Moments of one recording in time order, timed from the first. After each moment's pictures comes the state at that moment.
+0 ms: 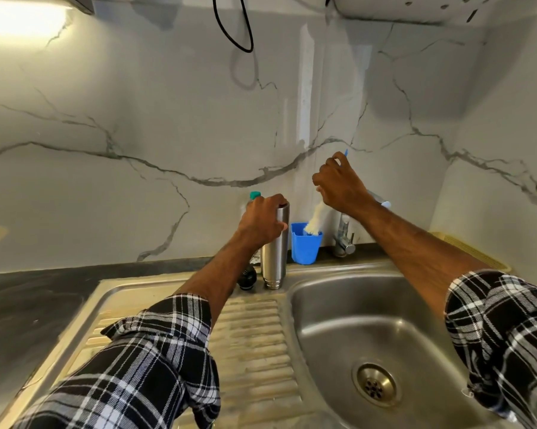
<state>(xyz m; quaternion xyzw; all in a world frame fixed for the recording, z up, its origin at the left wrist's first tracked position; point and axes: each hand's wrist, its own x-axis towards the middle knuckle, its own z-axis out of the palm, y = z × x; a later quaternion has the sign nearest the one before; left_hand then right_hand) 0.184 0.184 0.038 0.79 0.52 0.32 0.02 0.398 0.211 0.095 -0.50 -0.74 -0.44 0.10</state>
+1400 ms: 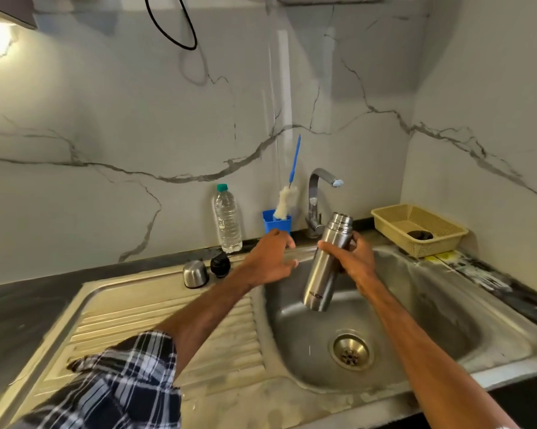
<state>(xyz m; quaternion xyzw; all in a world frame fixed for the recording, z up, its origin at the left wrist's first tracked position) 0.250 0.097 -0.026 0.87 0.44 0.22 0.09 0.463 0.062 -0.059 -0.59 -0.42 0.35 0.60</state>
